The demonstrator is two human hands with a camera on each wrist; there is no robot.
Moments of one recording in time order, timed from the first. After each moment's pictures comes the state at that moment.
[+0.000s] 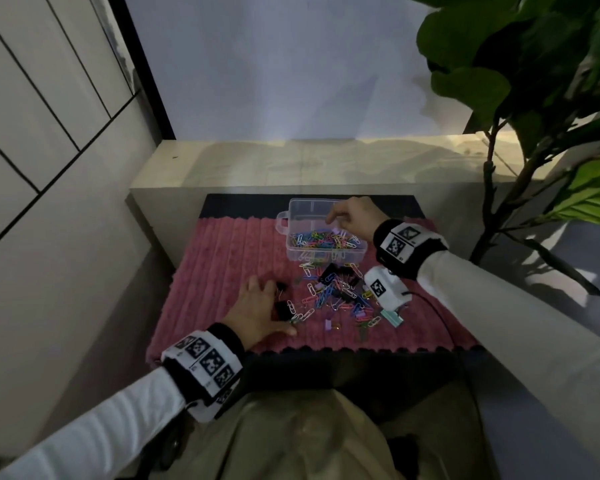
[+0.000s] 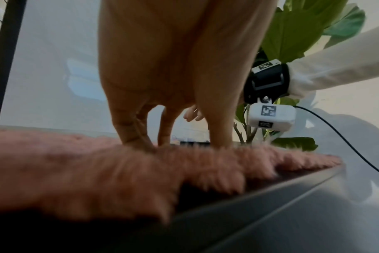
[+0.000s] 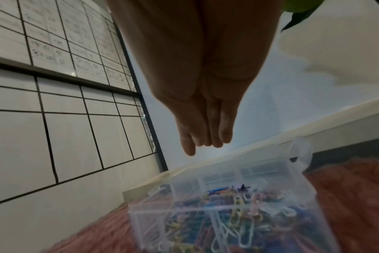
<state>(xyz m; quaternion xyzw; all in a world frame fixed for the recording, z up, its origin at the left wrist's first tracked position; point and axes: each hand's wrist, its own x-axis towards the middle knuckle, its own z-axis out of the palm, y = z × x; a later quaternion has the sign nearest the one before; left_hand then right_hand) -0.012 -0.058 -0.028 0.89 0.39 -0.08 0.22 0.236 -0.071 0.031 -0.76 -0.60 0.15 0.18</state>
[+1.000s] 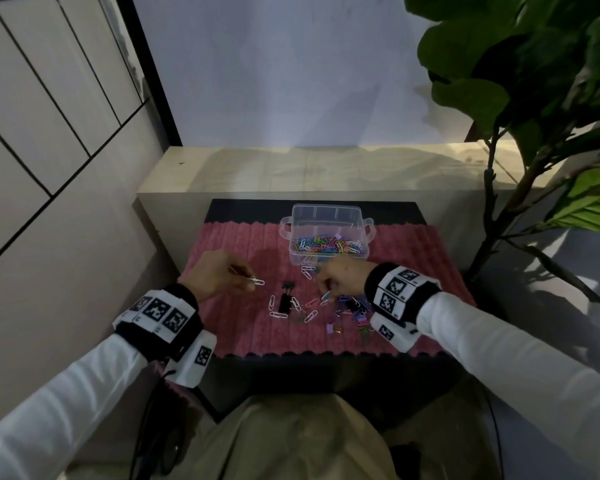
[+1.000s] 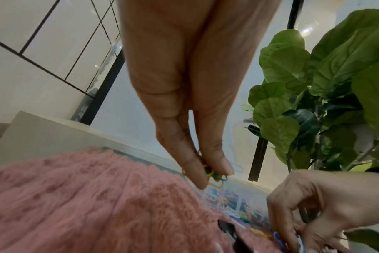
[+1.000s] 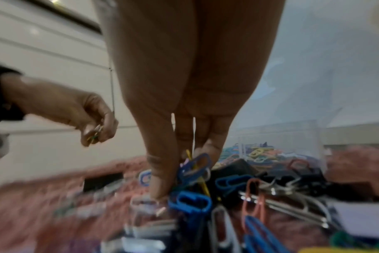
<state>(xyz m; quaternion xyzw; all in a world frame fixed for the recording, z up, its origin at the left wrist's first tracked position) -0.039 0.005 0.024 0.87 0.36 0.04 0.33 0.188 -0.105 0.007 -0.65 -0.72 0.24 -0.03</state>
